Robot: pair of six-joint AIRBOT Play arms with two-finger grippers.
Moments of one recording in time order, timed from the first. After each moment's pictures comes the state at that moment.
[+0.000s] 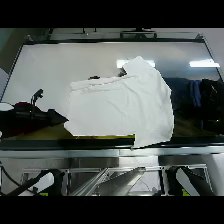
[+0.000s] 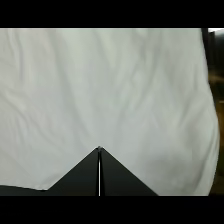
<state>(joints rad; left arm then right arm) 0.36 -1.19 0.79 0.71 -1.50 -1.03 -0.45 -0.93 0.73 -0.88 1.15 1.23</state>
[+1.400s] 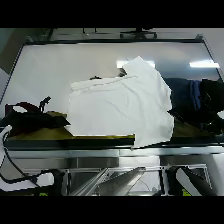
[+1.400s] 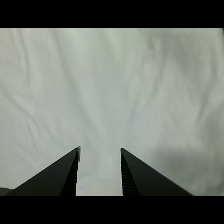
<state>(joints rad) 0.34 -1.46 0.81 0.92 -1.23 -0.82 -0.45 -0.97 0.66 -0.78 1.10 1.23</state>
